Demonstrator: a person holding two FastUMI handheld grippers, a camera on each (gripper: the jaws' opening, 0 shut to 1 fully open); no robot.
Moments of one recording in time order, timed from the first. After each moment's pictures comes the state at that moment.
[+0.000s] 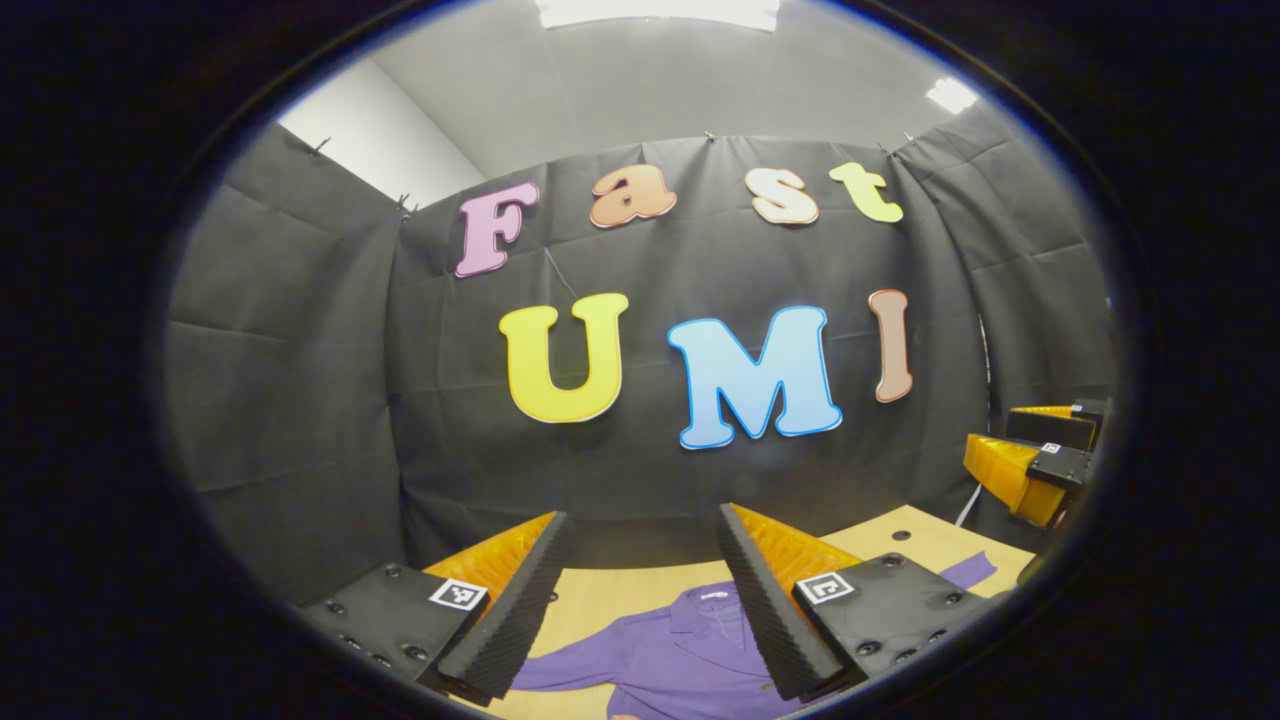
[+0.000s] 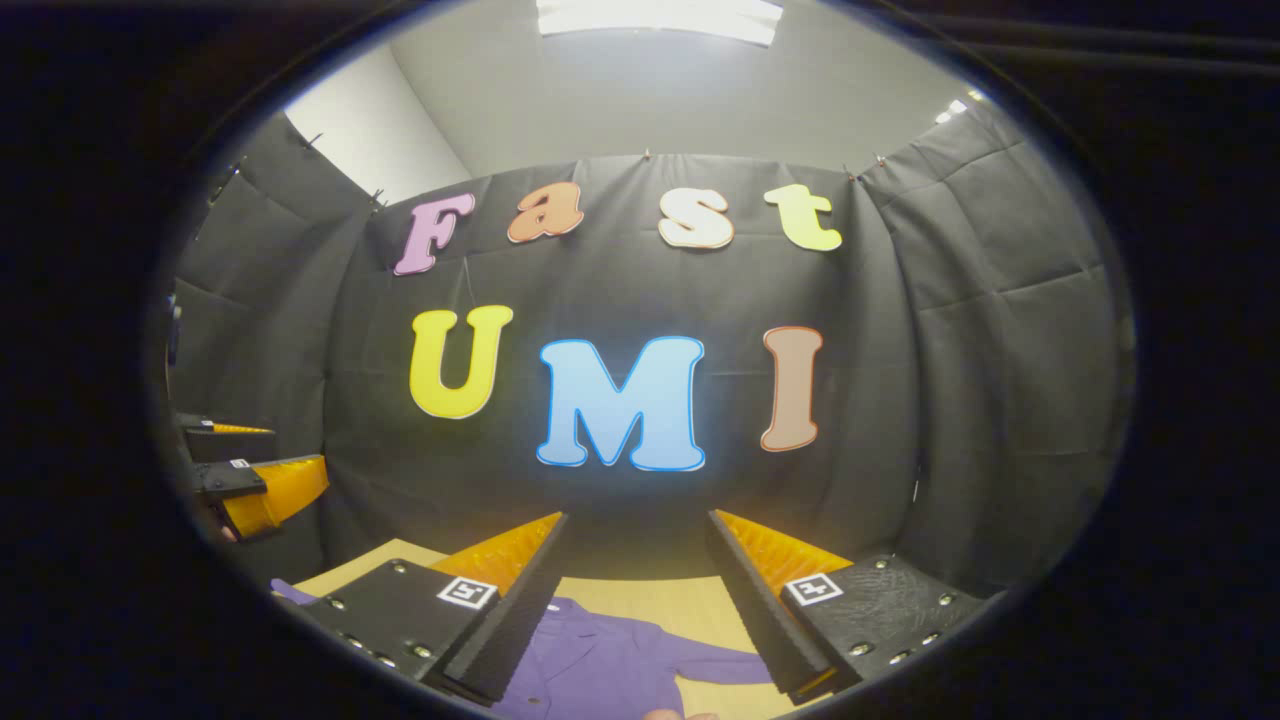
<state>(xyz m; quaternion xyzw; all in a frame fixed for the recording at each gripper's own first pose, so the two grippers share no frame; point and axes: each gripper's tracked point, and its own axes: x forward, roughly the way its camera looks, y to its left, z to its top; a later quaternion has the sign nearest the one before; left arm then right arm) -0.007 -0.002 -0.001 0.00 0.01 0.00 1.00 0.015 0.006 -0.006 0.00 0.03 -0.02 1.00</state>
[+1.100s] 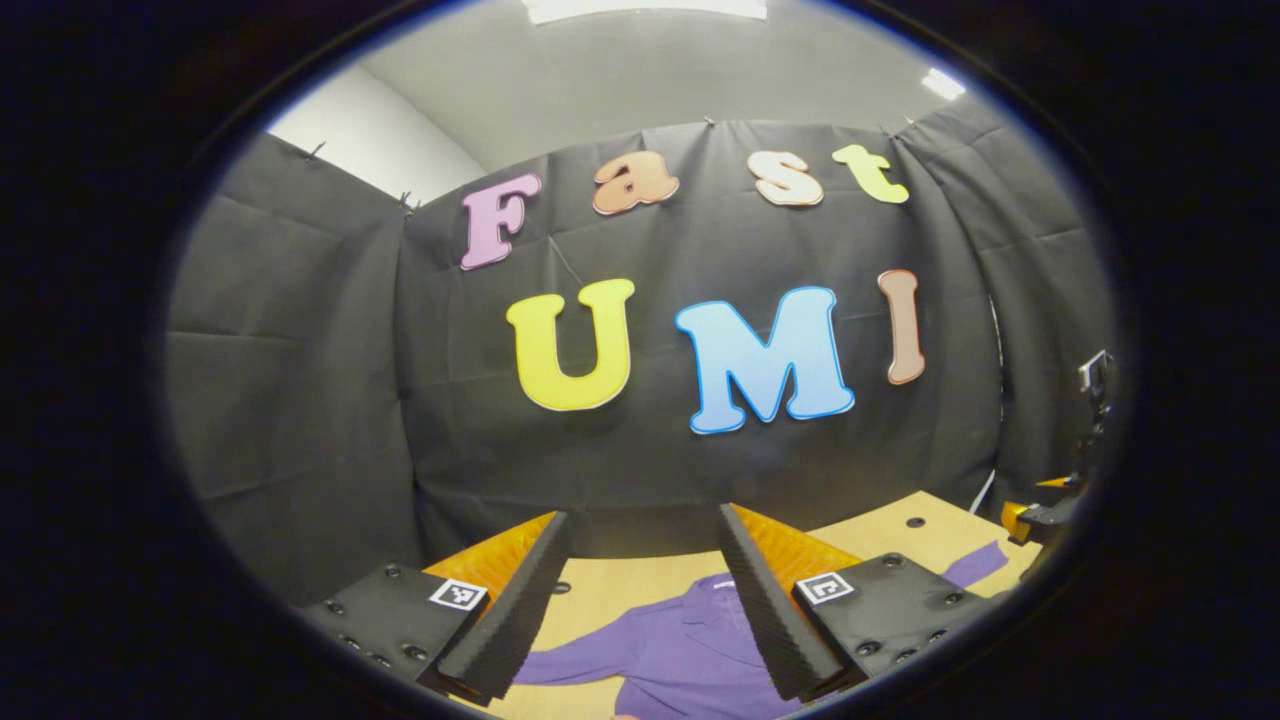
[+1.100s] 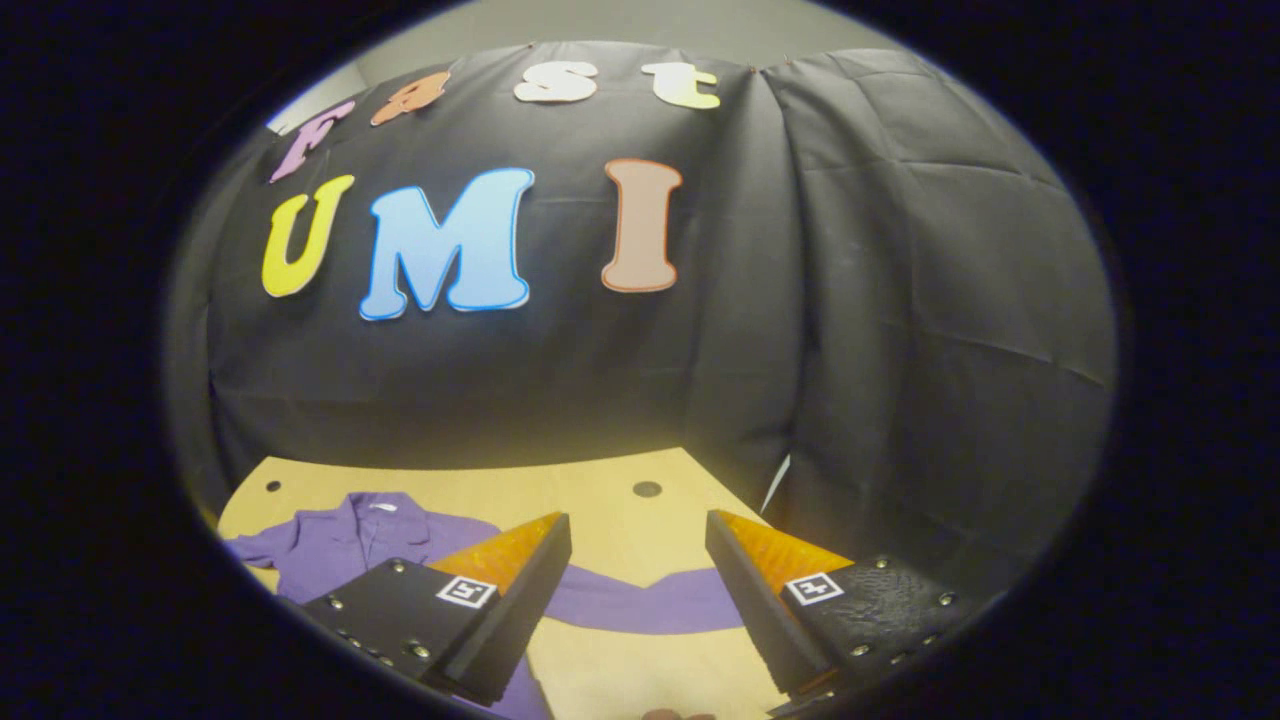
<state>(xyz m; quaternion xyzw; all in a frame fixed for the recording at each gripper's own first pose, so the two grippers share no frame) -0.011 -0.001 -0.011 0.01 0.03 0.02 1.00 0.009 -0.187 -0.206 0.02 0.22 -0.17 0.96</state>
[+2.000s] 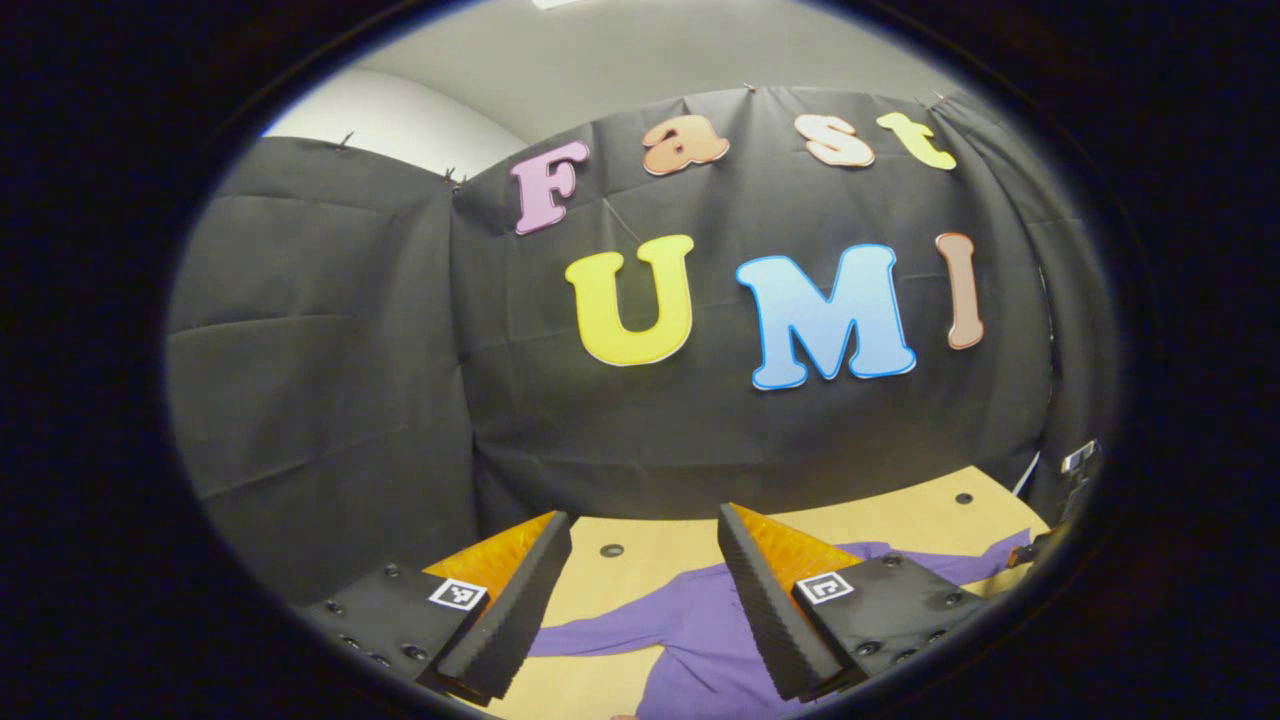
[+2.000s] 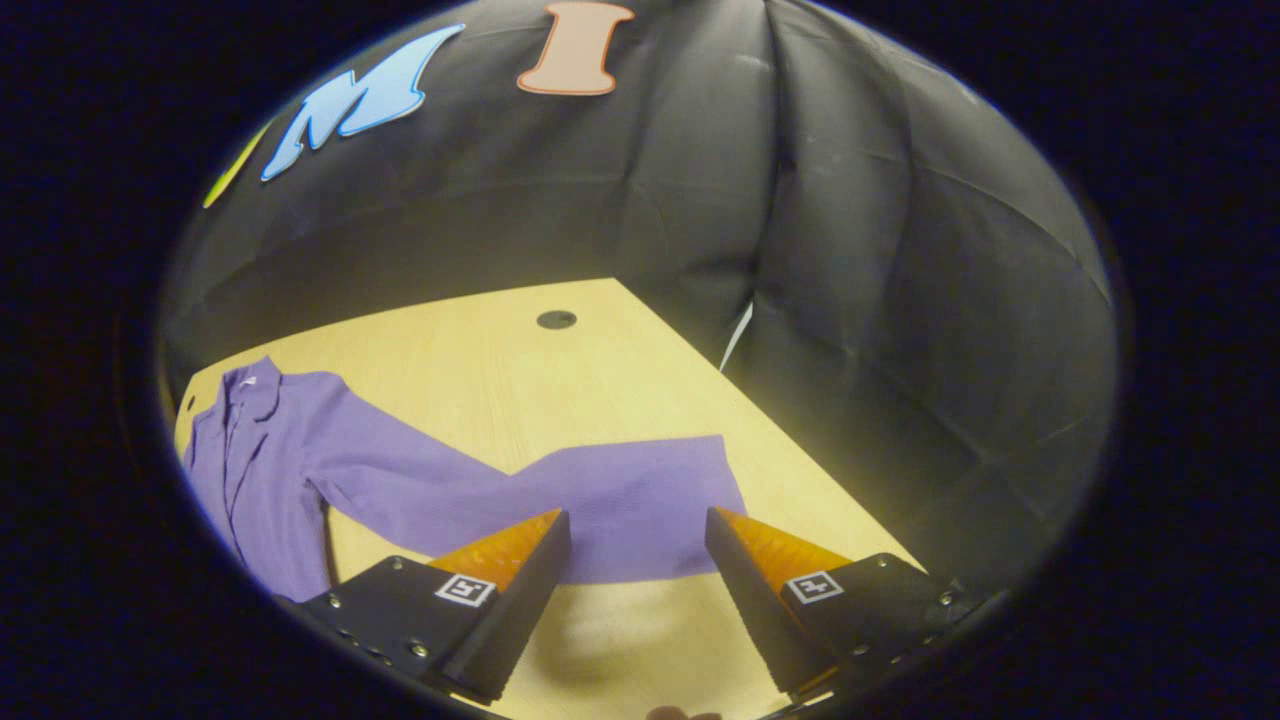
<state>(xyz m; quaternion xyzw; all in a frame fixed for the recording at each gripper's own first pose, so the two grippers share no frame) -0.024 0.036 -0.048 0.02 0.09 0.12 0.99 0.000 -0.270 -0.418 0.03 0.40 -0.22 0.89</state>
